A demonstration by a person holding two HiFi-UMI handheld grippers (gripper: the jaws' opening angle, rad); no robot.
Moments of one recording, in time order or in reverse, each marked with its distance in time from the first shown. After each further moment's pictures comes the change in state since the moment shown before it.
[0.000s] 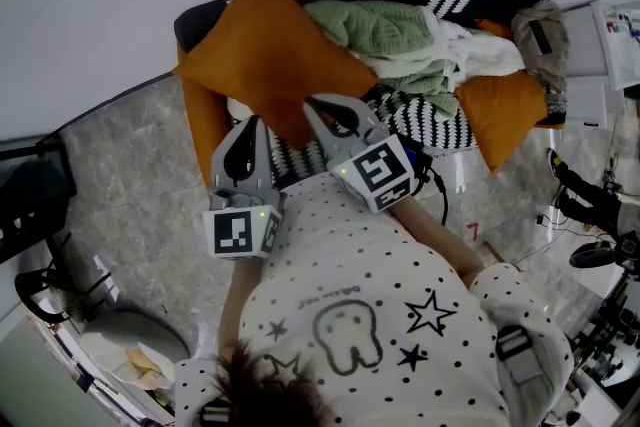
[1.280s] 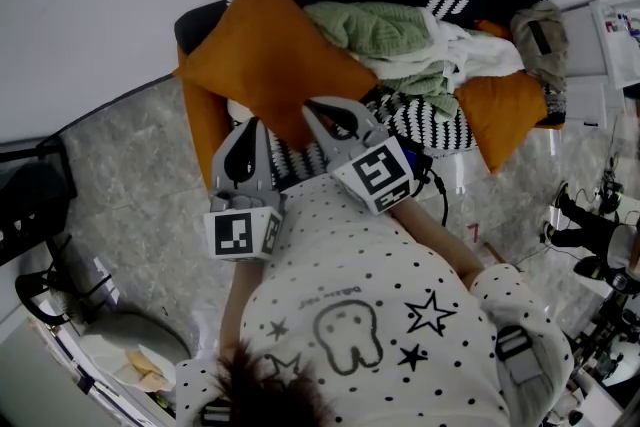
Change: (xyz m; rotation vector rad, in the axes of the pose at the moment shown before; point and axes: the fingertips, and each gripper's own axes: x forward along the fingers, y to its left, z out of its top) left arm 0.000 0.001 0.000 -0.006 -0.006 0.002; right arm 0.000 0.003 0.000 -0.021 0.004 0.011
